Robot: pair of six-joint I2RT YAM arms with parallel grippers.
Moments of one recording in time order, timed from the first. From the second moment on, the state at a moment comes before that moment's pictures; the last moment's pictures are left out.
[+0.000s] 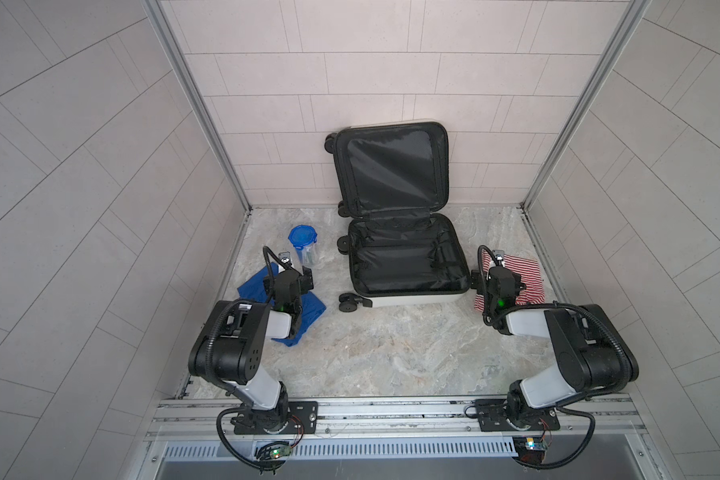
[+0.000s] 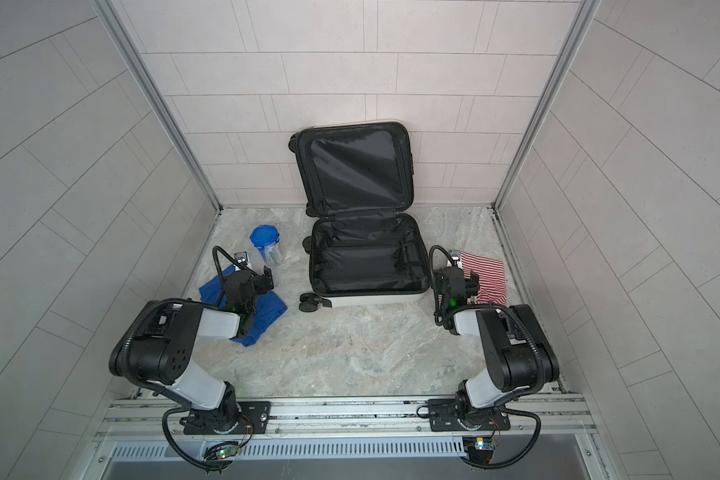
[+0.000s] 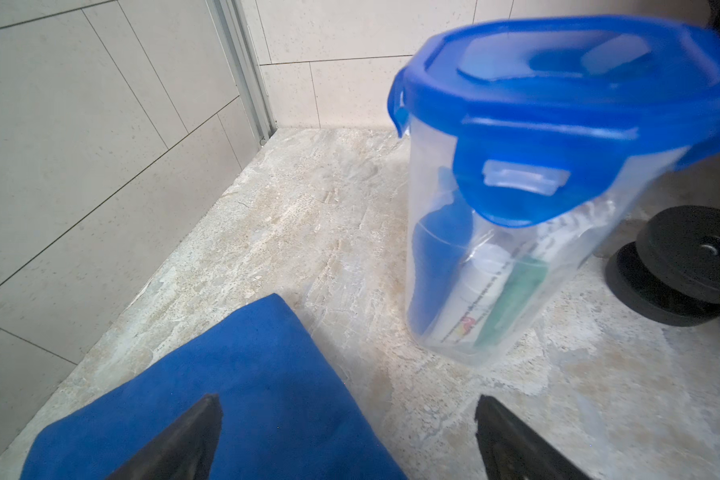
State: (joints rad) left arm -0.08 1.60 0.39 0.84 -0.37 -0.02; right arm 0.07 1.53 0.43 0.65 0.43 0.00
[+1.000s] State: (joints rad) left arm -0.09 0.83 0.47 0.18 -0.49 -0.30; right arm 0.07 0.96 0.53 0.01 0.57 0.23
